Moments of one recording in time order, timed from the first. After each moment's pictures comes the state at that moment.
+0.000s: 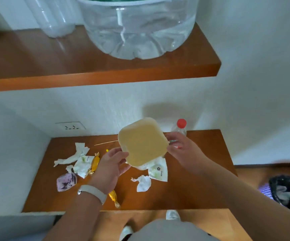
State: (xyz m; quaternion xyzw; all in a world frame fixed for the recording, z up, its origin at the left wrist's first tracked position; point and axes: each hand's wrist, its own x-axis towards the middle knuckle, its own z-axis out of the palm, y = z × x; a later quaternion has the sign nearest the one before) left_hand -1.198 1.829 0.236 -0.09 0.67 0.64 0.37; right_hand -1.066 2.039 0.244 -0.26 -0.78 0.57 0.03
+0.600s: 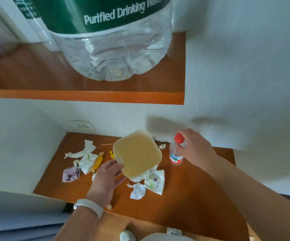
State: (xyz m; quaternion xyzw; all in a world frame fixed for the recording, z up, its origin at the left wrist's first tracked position) left_hand -1.160 1.858 0.236 -0.20 0.71 0.63 0.27; right_hand -1.099 2.146 0.215 -0.15 -0.96 0.24 0.05
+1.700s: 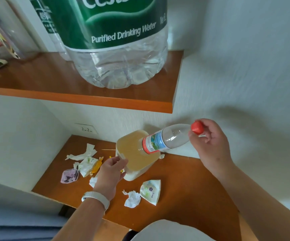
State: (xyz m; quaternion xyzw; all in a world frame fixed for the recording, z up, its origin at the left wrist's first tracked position) left_hand -1.156 1.893 0.243 -0.18 0.75 0.61 0.19; right_hand -1.072 2.158 0.288 -0.16 -0.76 0.56 0.27
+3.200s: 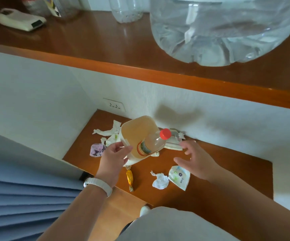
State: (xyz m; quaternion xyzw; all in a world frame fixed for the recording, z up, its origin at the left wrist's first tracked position) left_hand -1.189 1.791 0.247 -0.22 0.72 0.63 0.18; right_hand -1.127 2.060 0.181 -0.05 -0.92 0.38 -0.09
